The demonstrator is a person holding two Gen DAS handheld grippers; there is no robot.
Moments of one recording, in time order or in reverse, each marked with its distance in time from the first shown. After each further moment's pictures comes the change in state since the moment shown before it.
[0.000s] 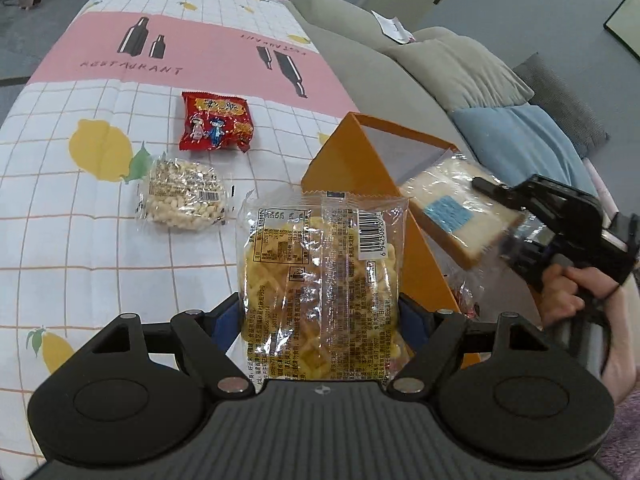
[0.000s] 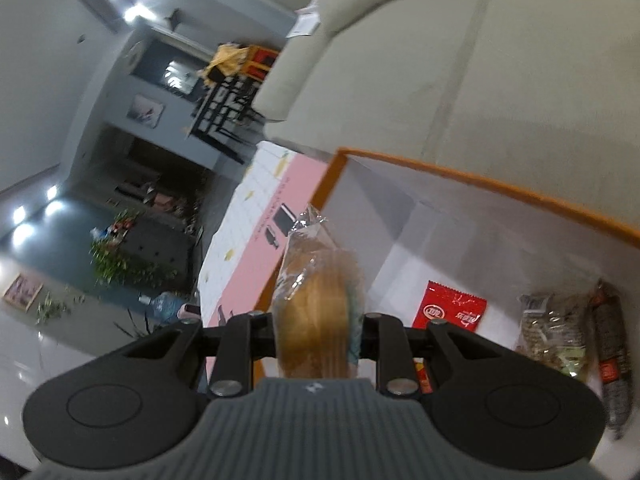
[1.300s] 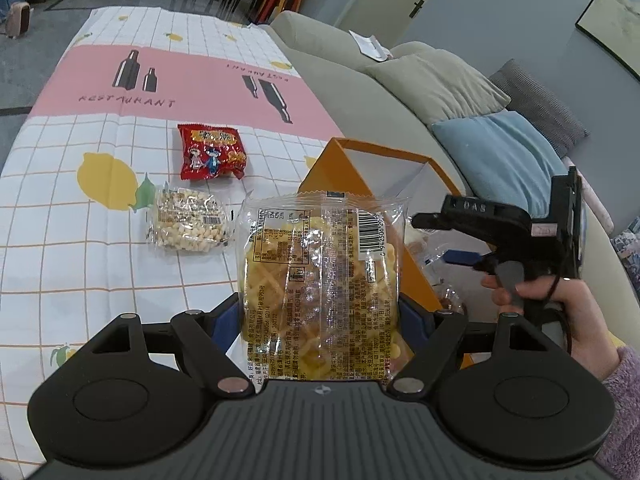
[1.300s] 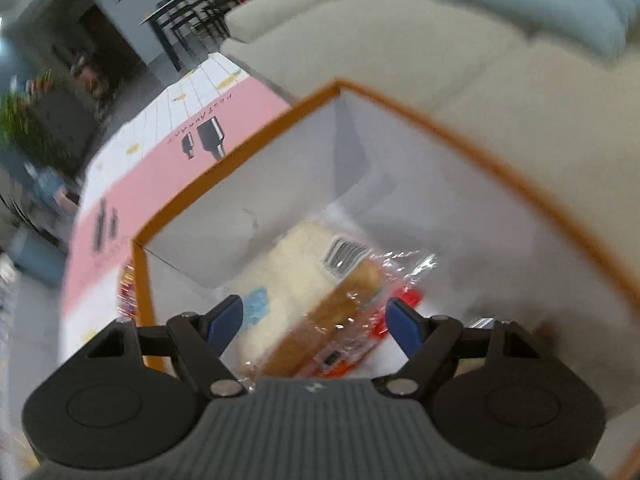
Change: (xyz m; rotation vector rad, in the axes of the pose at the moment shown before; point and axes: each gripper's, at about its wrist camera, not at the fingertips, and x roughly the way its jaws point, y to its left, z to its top) left arm -0.033 -0.002 -0.006 0.074 -0.073 -0.027; right arm 0.026 0.044 -0.029 -0.484 0.114 -0.411
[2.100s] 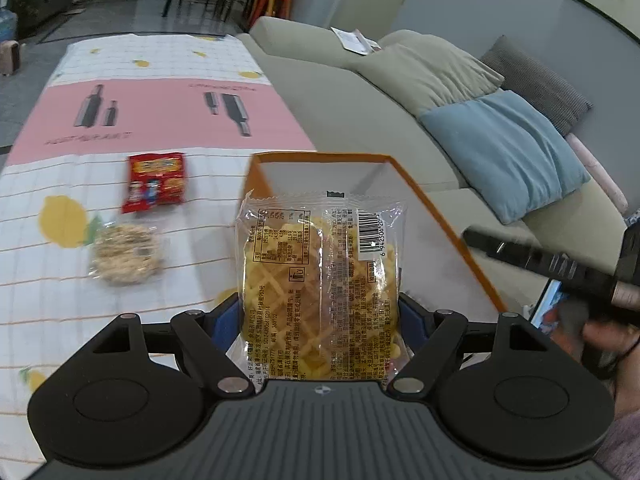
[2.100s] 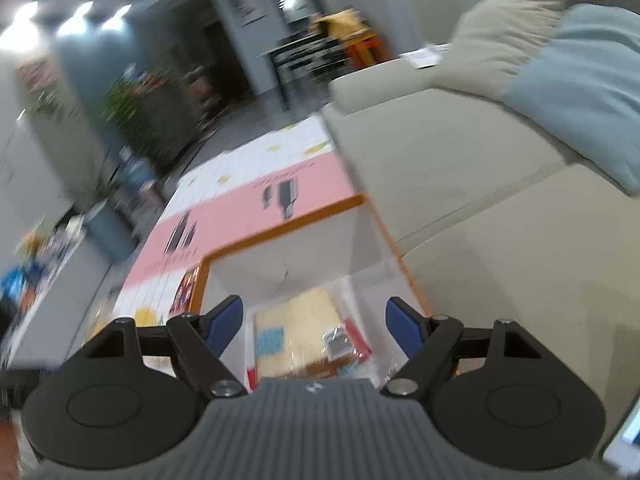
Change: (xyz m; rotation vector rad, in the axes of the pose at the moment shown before) left arm 0.035 -0.098 0.023 0.076 0.013 0.077; right arm -0.090 -0.078 0.018 -0.267 -0.168 0.281
